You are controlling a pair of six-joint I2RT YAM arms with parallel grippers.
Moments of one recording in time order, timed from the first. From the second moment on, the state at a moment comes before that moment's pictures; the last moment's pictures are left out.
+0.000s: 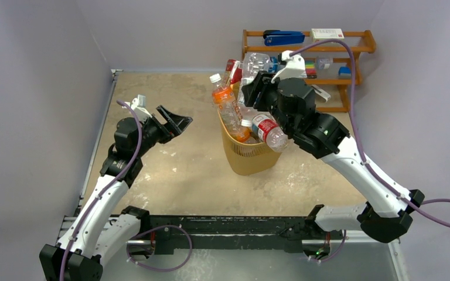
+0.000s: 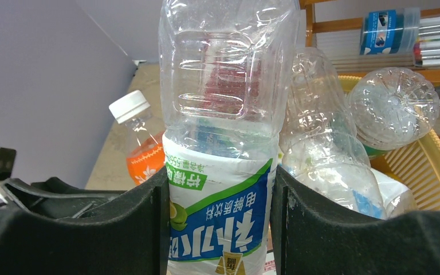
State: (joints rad) left arm -0.26 0.84 0.73 -0.10 0.26 -0.85; right arm 0.84 1.26 1.59 -0.53 0.53 0.48
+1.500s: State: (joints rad) left arm -0.26 0.84 0.73 -0.09 0.26 -0.86; right arm 0.85 1.24 1.65 -0.68 0.65 0.51
